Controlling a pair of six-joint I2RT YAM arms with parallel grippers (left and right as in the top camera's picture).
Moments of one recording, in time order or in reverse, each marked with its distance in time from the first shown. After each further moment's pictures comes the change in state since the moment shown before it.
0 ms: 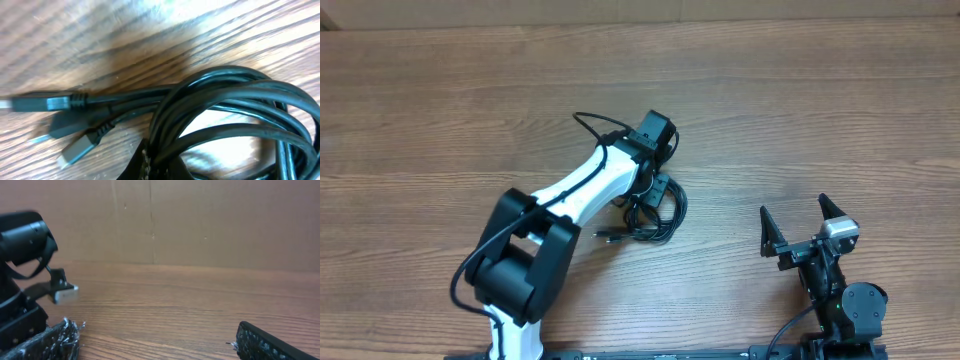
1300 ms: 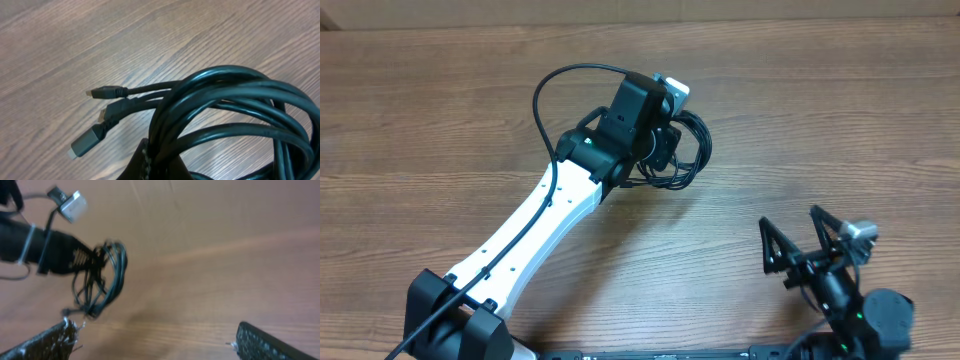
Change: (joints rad) left arm 0.000 -0.340 0.050 0.178 0.000 0.153; right arm 0.000 0.020 0.319 -0.423 -0.136 0.280
